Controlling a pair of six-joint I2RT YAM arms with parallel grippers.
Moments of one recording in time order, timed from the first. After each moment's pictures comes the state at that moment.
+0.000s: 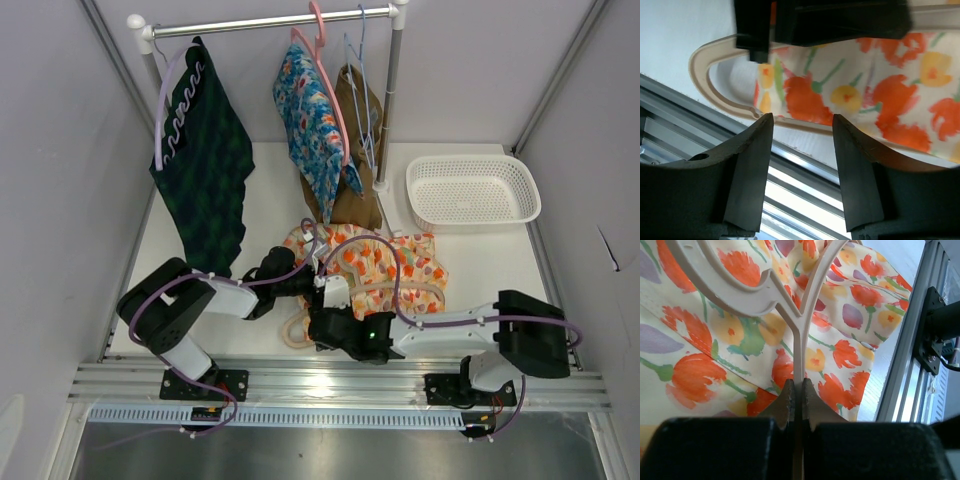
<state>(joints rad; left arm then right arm) -0.70 1.61 0.47 0.70 0.53 -0.38 1.38 1.47 0.82 -0.26 0.52 0.86</state>
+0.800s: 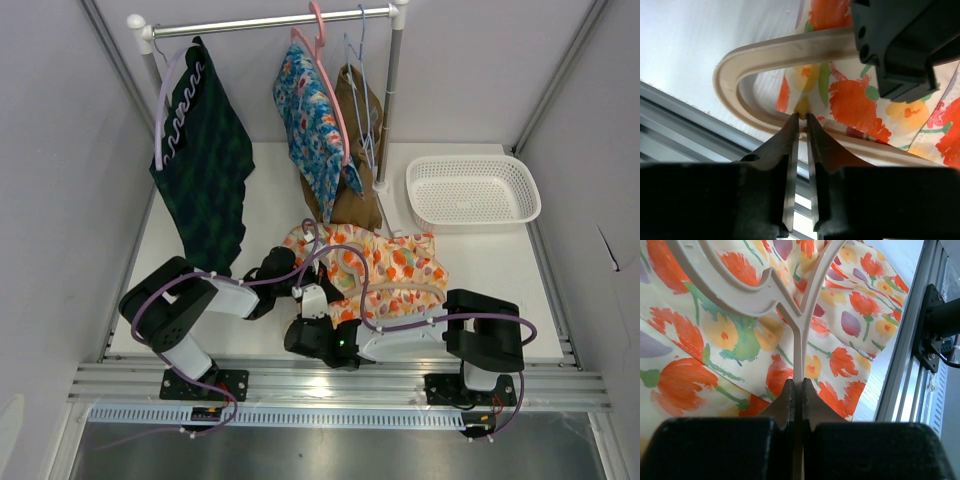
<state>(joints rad) -0.70 1.62 0.47 0.71 0.54 -0.38 1.44 1.74 0.96 -0.20 0.54 0.89</state>
